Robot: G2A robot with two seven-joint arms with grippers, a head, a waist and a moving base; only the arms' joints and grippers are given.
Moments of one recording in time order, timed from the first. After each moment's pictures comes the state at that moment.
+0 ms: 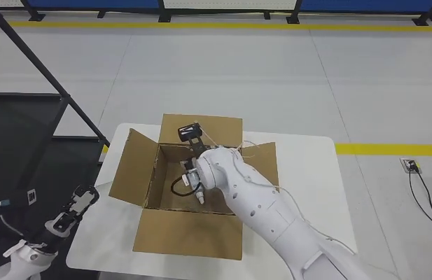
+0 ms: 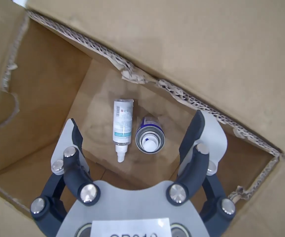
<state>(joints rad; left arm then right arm) 1.58 -1.03 -1.94 -1.78 -0.11 -0.58 -0.58 -0.33 -1.72 0.74 -0.92 -1.00 0.30 0.87</state>
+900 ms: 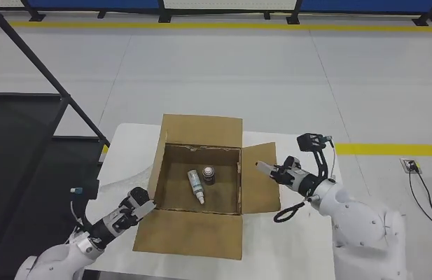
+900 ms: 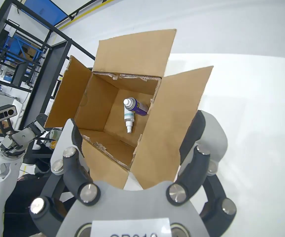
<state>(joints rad) 1.50 -1.04 -1.67 -1.89 0.08 -0.49 -0.60 -1.05 -1.49 1.60 -1.91 -0.82 -0.02 1.10</state>
